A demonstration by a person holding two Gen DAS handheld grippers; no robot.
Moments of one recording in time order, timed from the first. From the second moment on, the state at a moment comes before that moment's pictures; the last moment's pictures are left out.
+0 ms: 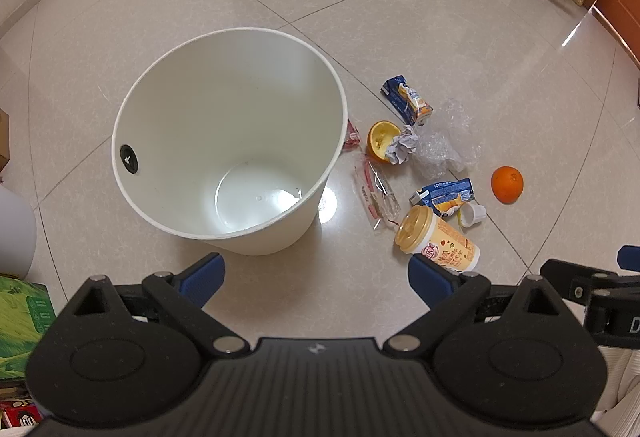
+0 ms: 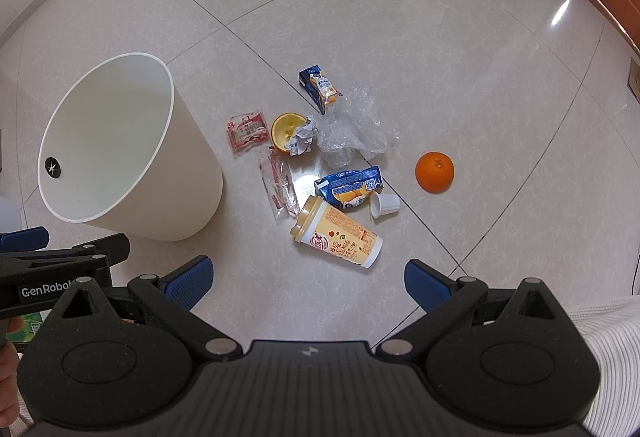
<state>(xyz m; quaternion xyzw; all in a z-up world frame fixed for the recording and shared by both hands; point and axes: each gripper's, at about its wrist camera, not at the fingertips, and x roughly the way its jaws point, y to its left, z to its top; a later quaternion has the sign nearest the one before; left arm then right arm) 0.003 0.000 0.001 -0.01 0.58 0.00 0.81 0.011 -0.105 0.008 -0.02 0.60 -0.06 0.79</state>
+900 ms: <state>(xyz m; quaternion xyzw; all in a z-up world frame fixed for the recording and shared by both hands) 0.003 0.002 0.002 0.00 0.57 0.00 0.82 0.010 -0.108 0.008 -0.02 0.60 -0.04 0.80</state>
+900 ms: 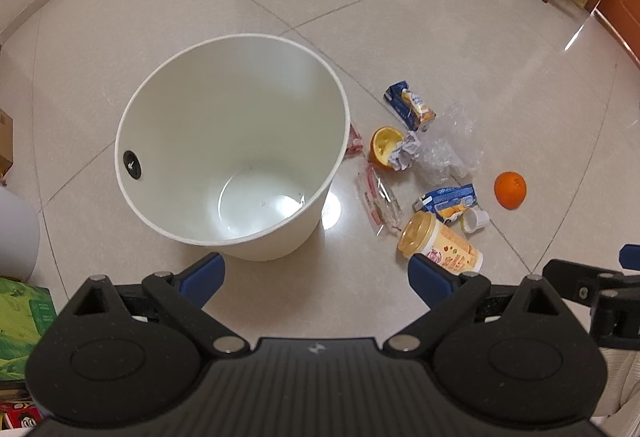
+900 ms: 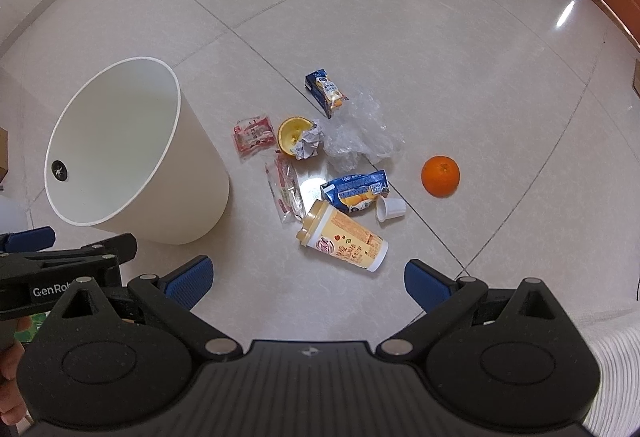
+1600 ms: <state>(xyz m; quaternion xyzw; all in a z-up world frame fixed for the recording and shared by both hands) 0.008 0.000 -0.001 0.00 0.54 0.02 0.84 0.027 -0.112 0.001 -0.04 0.58 0.00 0.81</state>
